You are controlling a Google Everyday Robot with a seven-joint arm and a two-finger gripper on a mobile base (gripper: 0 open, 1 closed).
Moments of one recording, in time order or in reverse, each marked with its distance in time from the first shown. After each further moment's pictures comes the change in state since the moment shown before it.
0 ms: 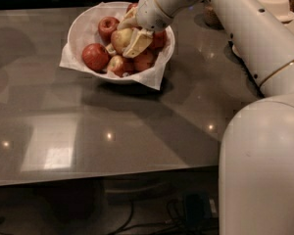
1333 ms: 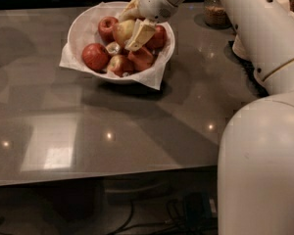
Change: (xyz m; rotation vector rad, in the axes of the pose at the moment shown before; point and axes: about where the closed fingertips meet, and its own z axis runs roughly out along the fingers) arm -0.015 -0.003 -0.027 0.003 0.016 -0.042
